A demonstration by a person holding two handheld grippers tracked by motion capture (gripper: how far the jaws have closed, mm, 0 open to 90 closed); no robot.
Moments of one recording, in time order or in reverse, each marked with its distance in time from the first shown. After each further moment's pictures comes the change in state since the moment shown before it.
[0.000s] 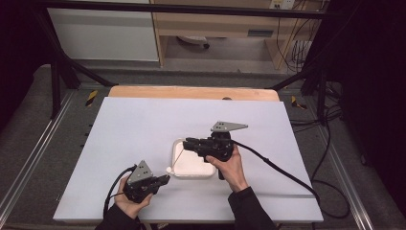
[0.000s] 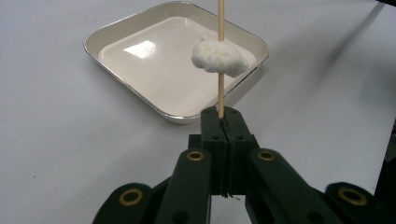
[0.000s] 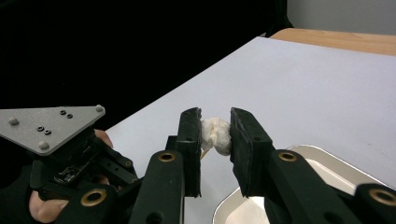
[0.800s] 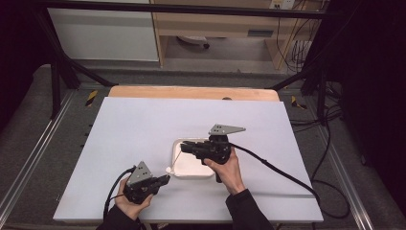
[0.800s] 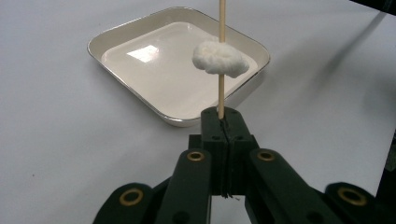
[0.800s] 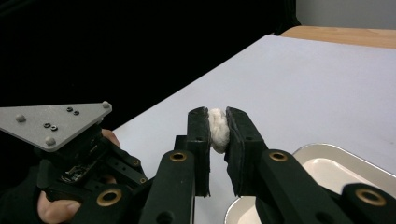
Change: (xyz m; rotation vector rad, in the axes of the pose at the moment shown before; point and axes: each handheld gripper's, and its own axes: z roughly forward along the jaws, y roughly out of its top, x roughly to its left) left arm -0.004 -0.002 0.000 -0.021 0.016 -0.010; right arm 0.004 -0.008 0.005 -0.010 0.032 0.010
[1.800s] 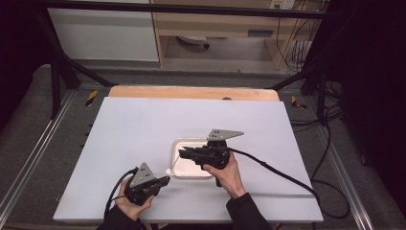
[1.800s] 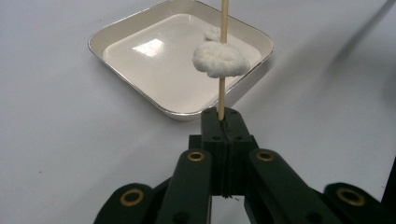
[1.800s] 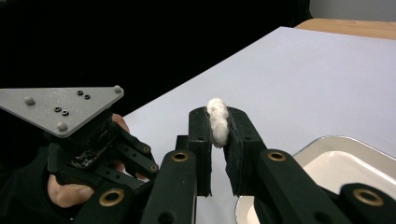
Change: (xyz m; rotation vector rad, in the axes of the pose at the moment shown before) left arm -0.004 0.001 0.001 0.034 0.031 0.036; right arm 0.007 -0.009 0.001 0.029 0.033 -0.033
